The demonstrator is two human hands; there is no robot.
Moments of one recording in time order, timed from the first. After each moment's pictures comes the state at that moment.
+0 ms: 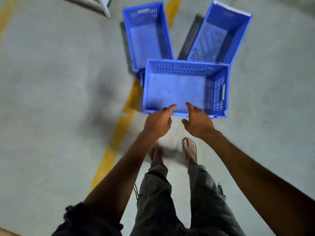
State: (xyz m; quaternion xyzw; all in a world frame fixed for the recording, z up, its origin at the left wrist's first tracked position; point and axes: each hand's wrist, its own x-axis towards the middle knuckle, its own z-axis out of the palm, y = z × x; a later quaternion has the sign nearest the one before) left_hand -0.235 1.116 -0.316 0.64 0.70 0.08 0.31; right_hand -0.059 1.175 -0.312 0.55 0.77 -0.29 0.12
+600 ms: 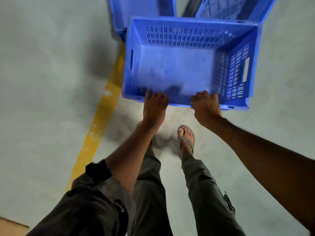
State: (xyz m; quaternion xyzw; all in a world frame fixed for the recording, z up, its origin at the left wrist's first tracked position) left_hand -0.191 1.145 -0.552 0.68 0.72 -0.03 0.09; right_hand -0.007 1.226 -0.519 0.43 0.85 -0.07 0.29
